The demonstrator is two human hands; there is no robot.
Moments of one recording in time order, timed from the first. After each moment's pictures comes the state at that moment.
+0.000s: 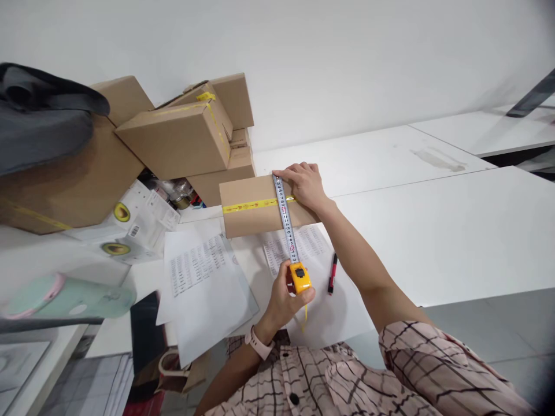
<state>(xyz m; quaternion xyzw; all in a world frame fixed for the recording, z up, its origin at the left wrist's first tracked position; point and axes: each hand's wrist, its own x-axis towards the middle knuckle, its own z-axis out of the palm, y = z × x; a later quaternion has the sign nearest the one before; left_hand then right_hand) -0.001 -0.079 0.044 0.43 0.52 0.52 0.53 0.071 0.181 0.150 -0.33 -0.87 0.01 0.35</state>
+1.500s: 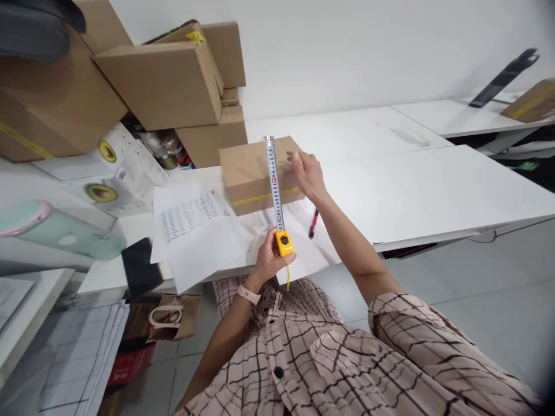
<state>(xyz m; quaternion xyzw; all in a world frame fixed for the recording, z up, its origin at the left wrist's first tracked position) -0.002 -0.135 -0.008 0.48 0.49 0.53 0.50 0.108 0.071 0.102 -0.41 -0.78 0.16 0.44</state>
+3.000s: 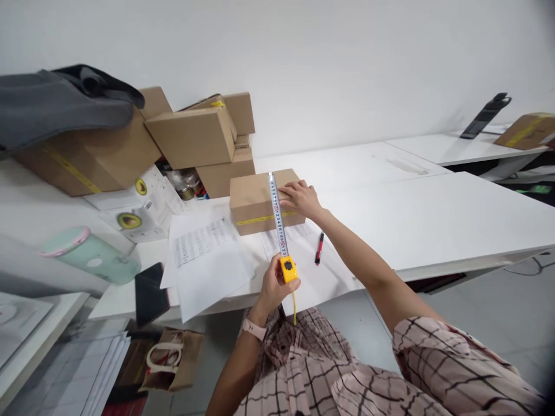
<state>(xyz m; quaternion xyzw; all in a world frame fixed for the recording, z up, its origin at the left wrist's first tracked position) -0.001 -0.140 -0.007 0.46 0.49 0.57 0.47 0.103 0.104 0.097 -0.36 -0.90 -0.04 0.24</state>
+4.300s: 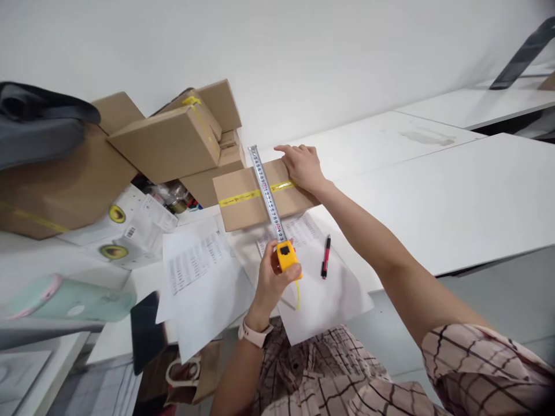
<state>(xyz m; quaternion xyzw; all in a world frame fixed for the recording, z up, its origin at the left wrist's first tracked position) -0.007 -0.085 0.061 0.42 0.47 0.59 0.52 0.093 0.171 0.147 -0.40 -0.83 -0.02 0.39</state>
